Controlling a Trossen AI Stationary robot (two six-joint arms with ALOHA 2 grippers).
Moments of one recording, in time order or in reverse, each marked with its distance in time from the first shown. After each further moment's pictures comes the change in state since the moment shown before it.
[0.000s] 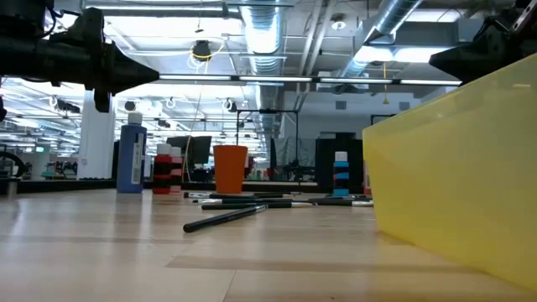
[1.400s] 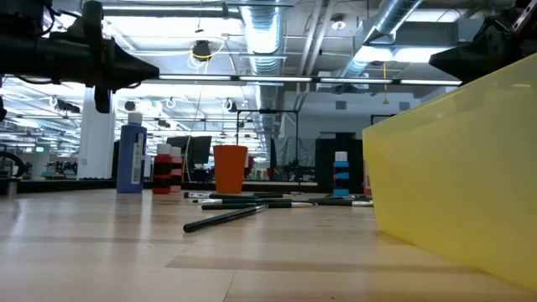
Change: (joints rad) left arm 0.000 0.000 0.000 0.038 0.001 -0.127; right arm 0.000 0.000 0.000 0.000 0.000 0.000
